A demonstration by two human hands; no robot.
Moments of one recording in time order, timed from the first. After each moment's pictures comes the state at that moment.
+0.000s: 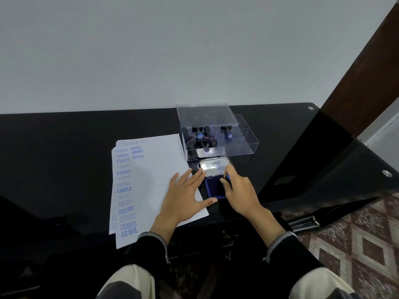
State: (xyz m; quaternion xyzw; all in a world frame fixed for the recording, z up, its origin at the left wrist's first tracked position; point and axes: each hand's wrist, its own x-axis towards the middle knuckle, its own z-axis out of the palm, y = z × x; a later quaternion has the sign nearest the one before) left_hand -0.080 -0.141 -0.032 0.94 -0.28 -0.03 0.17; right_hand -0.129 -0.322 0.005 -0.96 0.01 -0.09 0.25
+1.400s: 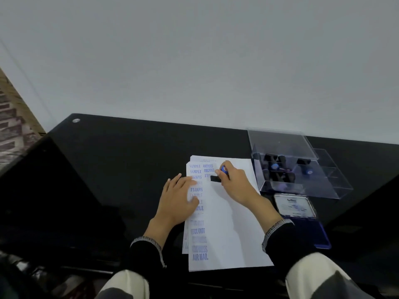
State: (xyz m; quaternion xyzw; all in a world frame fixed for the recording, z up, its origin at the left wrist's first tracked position) left_hand -0.028 0.043 -0.027 0.96 -0.09 0.05 0.24; right_hand 0.002 -0.149 0.034 -0.91 -0.08 0.03 0.40
